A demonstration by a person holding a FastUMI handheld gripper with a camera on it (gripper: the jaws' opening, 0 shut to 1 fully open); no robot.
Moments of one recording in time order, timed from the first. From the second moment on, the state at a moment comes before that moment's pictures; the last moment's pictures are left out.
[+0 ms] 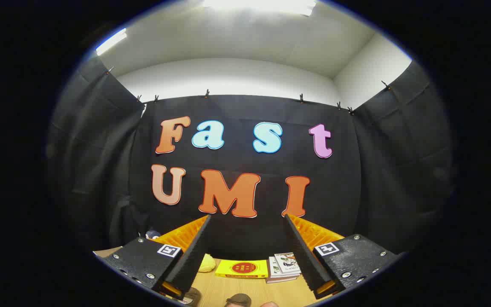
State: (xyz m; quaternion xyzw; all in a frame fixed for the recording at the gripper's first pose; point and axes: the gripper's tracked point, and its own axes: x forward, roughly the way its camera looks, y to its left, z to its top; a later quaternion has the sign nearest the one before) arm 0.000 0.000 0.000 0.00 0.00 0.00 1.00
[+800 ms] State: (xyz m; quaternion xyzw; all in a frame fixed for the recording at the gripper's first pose) arm -0.006 0.001 0.019 0.00 -0.02 0.01 1.00
